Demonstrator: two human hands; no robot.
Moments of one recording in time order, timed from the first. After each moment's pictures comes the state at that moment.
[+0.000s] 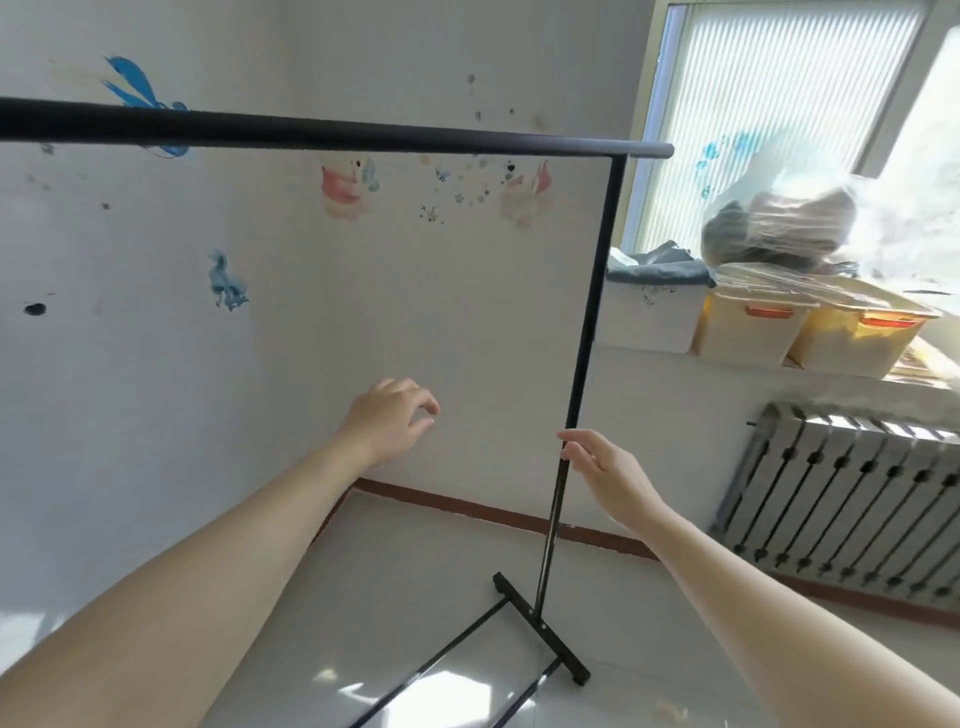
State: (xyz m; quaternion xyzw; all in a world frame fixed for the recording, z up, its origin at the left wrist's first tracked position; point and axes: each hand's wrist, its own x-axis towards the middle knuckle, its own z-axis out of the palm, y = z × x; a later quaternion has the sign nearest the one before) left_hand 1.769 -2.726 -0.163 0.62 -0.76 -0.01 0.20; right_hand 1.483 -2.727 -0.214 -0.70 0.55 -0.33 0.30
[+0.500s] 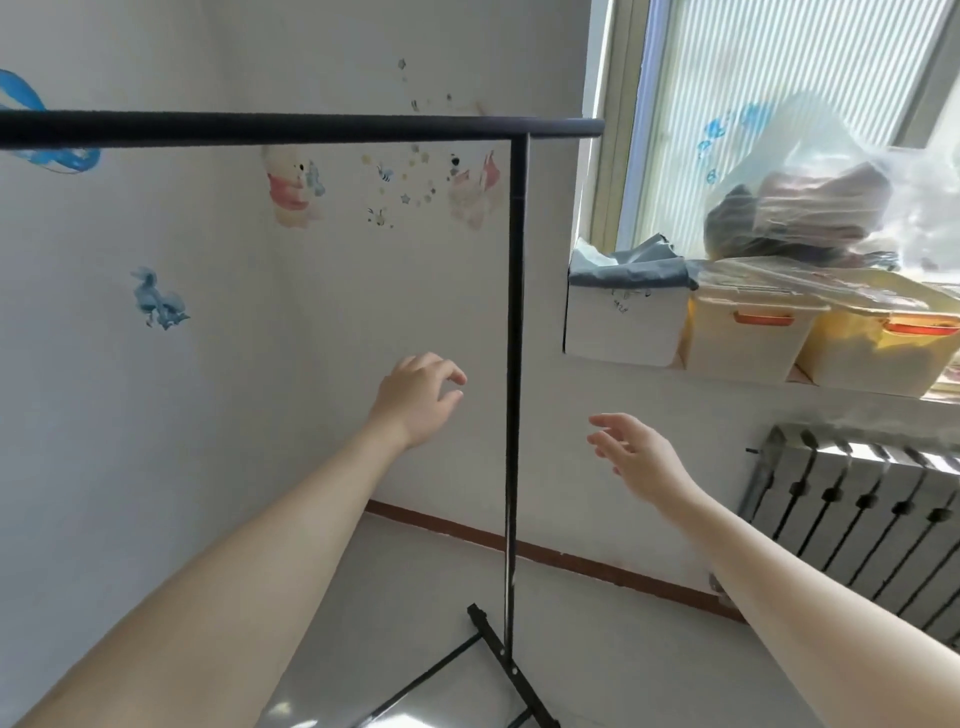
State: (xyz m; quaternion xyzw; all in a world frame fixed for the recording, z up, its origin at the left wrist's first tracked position) left_hand 1.569 -2.882 -0.159 0.63 -0.72 0.00 0.27; right_hand 1.289 -2.895 -0.218 -0.66 0.56 -0.37 0.34
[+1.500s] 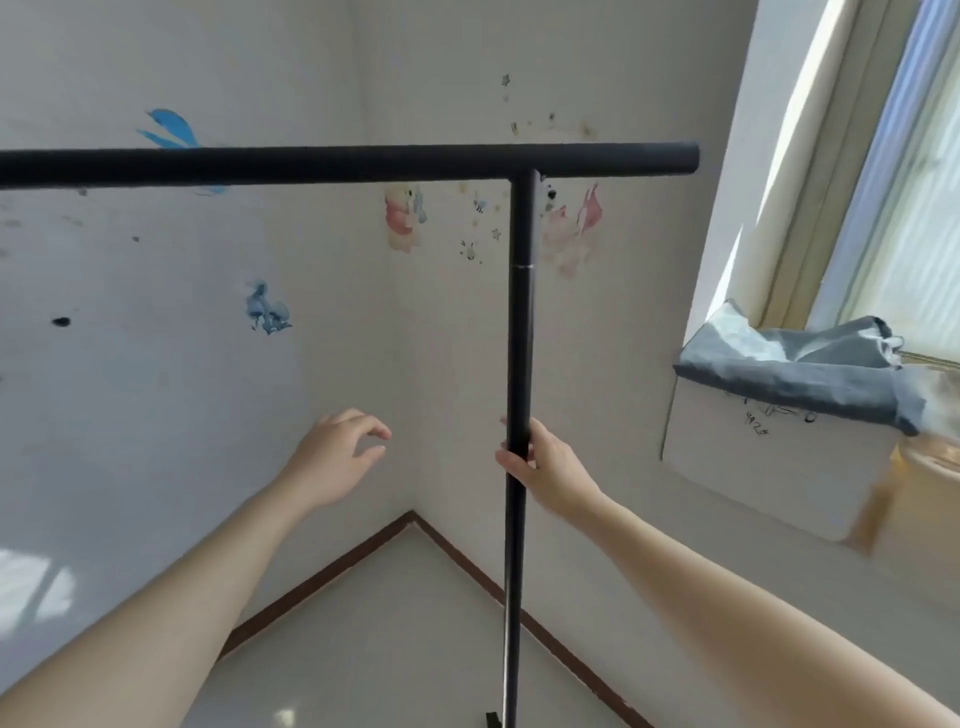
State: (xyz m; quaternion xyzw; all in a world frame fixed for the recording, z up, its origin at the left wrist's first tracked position) left_hand 1.599 -3.011 -0.168 0.80 -0.55 0.02 0.24; right_hand 1.370 -3.161 -0.182 -0.85 0.30 -0.24 0.36
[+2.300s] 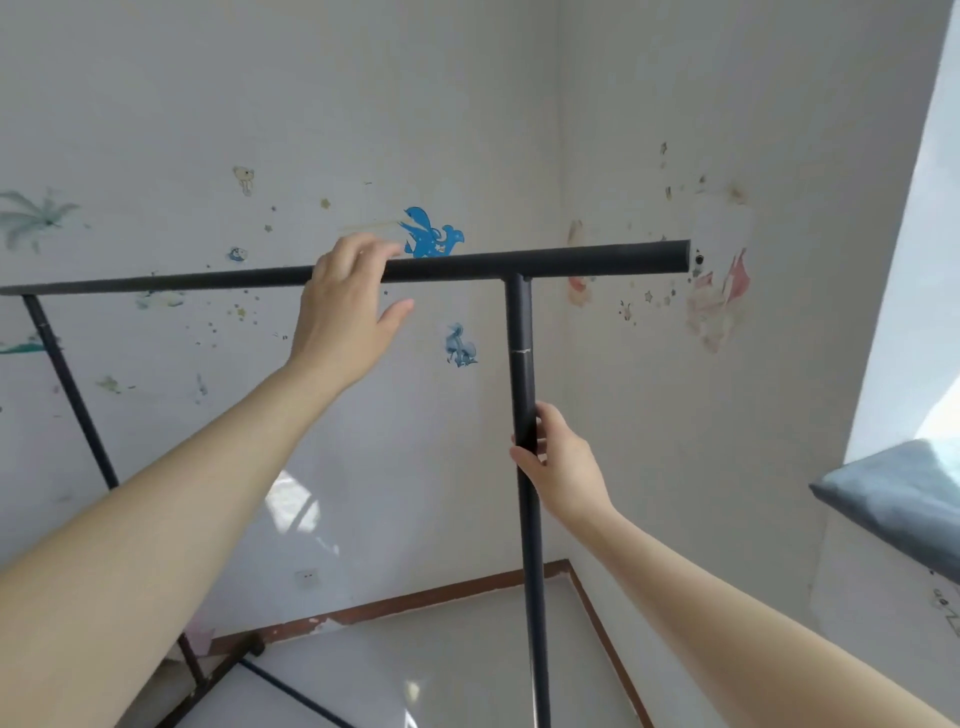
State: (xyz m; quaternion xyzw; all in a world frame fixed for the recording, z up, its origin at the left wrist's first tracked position) left_hand 1.443 -3.015 0.044 0.82 -0.31 0.44 0.20; right_hand 1.358 -3.211 -0.107 -0.85 0.04 -0.27 0.45
